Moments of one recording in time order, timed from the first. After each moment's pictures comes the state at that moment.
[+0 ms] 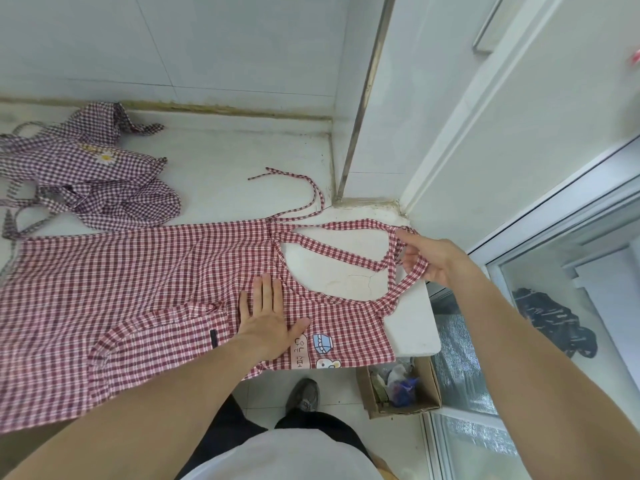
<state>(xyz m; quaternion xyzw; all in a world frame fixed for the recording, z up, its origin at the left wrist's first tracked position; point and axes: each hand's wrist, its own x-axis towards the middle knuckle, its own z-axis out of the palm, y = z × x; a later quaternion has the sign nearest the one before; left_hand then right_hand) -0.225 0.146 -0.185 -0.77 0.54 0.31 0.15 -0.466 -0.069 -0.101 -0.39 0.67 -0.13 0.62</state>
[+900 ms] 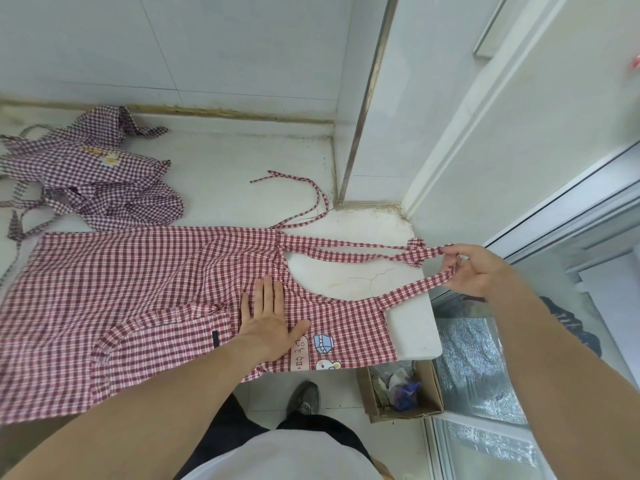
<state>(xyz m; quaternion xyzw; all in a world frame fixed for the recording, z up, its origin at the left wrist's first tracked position) -0.223 0.146 -0.188 -0.77 0.54 0.31 0.15 -0.527 -0.084 -0.096 -0.08 0.59 -0.24 0.77</state>
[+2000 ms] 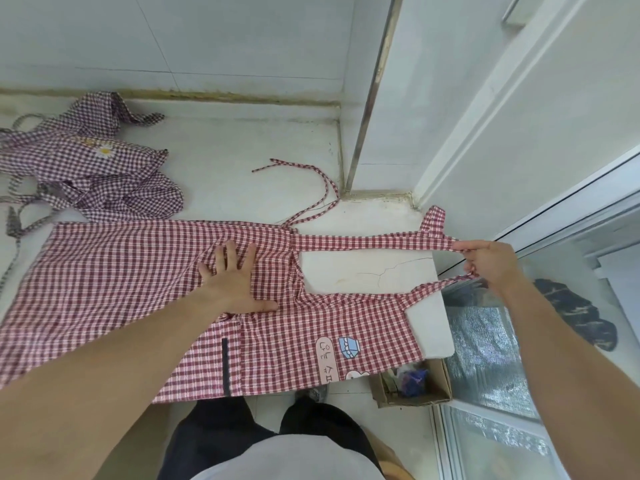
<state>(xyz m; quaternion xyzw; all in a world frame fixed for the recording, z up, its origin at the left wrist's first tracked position) -0.132 0.105 -0.170 -0.78 0.49 0.33 0.20 -0.540 -0.096 -0.136 -0.50 0.70 -0.20 0.48</state>
